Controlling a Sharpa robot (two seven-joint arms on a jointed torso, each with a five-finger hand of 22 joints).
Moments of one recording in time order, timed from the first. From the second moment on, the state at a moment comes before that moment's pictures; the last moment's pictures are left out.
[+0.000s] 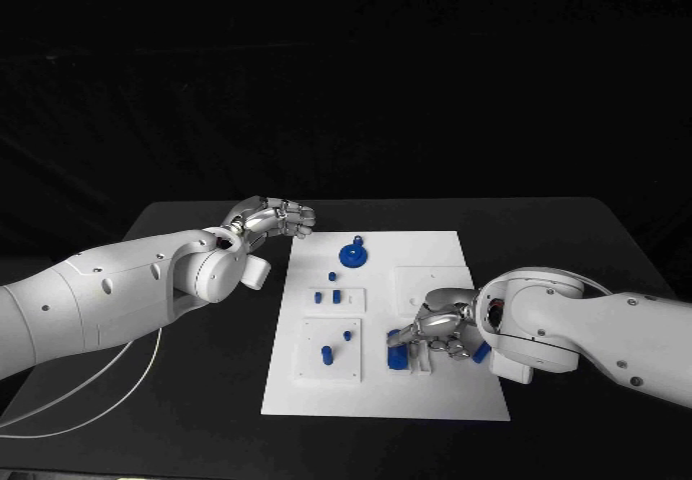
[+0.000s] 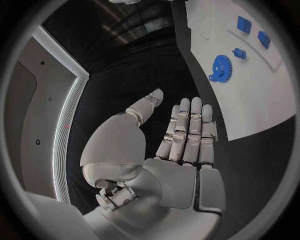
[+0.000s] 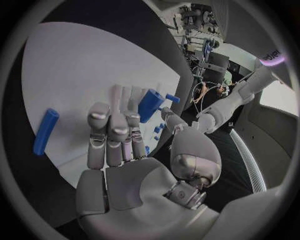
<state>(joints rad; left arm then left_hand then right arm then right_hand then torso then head) 1.28 -0.78 -0.12 1.27 -0.11 -0.22 0.28 1.07 -0.11 0.52 -0.28 0.11 0.83 0.17 0.34 0.44 1.17 0.14 0.07 0.10 0.89 0.13 0.52 0.34 0.04 0.65 0.03 0.53 1.27 1.28 -0.83 -0.14 1.72 -0.95 0.09 -0.55 0.60 -0.12 0.49 -0.12 0.05 1.01 0.08 0.28 0.62 1.18 -0.03 1.04 1.12 1.30 -0.13 1.23 1.04 0.19 1.28 -0.09 0.96 1.31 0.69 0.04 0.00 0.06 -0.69</state>
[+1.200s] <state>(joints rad) 1.28 -0.78 -0.12 1.27 -0.12 -0.22 0.28 1.06 -0.11 0.51 -0.28 0.11 0.83 0.18 0.34 0.44 1.17 0.14 0.07 0.09 0.89 0.13 0.51 0.35 0.04 0.65 0.03 0.52 1.27 1.28 -0.85 -0.14 1.73 -0.98 0.11 -0.49 0.68 -0.13 0.38 -0.29 0.05 1.01 0.08 0.26 0.62 1.18 -0.03 1.02 1.13 1.30 -0.13 1.21 1.04 0.19 1.28 -0.09 0.95 1.31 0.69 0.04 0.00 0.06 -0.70</state>
